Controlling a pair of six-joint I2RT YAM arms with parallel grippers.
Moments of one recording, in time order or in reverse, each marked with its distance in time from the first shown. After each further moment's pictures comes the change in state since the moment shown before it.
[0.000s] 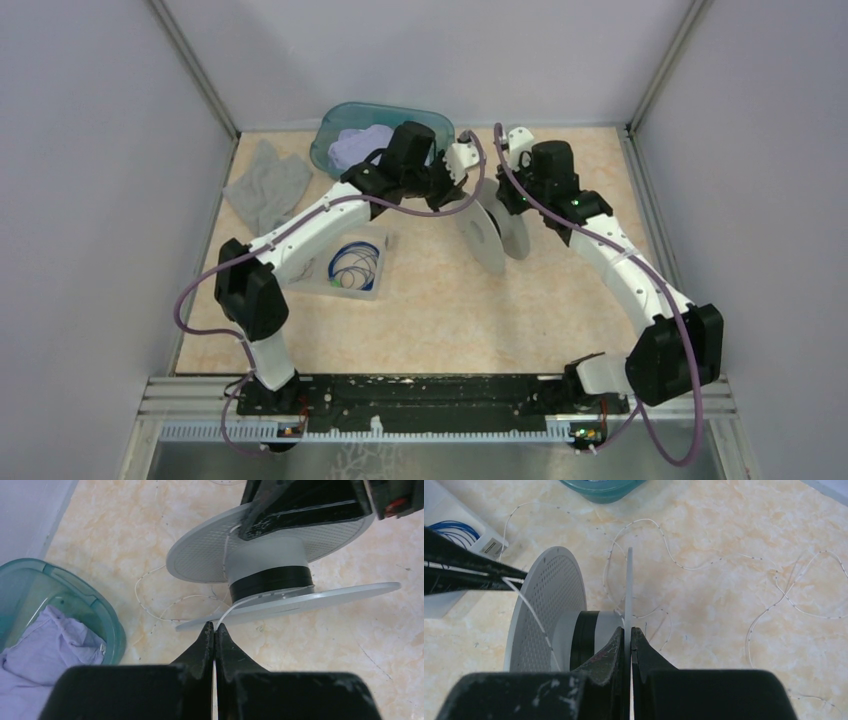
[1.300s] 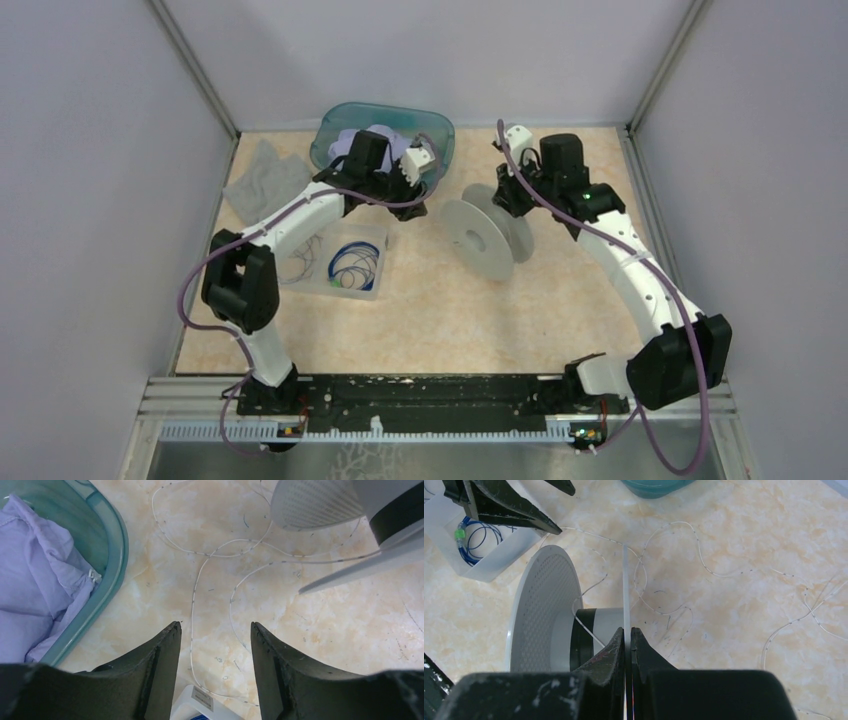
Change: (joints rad) left arm 0.236 -0.008 -0.225 0.076 0.165 0.021; right arm -0.018 -0.021 0.093 -0.168 -0.196 -0.072
